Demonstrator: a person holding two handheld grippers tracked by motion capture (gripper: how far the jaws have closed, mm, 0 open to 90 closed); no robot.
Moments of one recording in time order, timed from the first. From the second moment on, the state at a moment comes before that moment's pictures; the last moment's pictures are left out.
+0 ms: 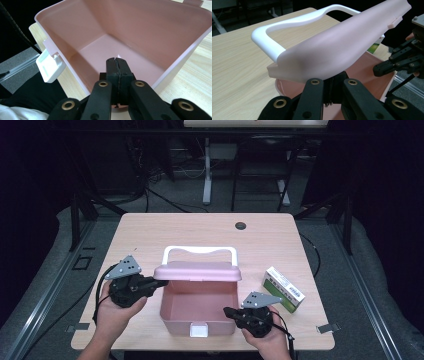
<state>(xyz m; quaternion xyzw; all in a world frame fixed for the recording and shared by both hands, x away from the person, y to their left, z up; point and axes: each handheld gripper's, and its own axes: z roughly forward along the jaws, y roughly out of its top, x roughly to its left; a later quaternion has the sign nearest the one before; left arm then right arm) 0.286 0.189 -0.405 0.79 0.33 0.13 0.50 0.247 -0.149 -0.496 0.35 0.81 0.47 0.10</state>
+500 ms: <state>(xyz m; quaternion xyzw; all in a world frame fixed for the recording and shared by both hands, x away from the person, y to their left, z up) 0.295 0.189 -0.400 0.78 0.33 0.14 0.50 0.248 -0.149 -0.495 0.35 0.81 0.47 0.10</state>
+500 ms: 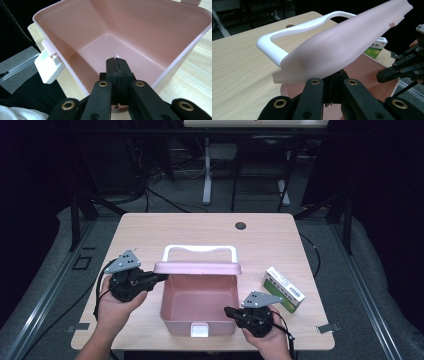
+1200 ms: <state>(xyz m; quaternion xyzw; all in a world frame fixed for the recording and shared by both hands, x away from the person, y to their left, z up) 0.309 0.187 -0.390 0.78 0.34 0.14 0.50 0.246 -0.148 -0.495 0.34 0.81 0.47 0.11</state>
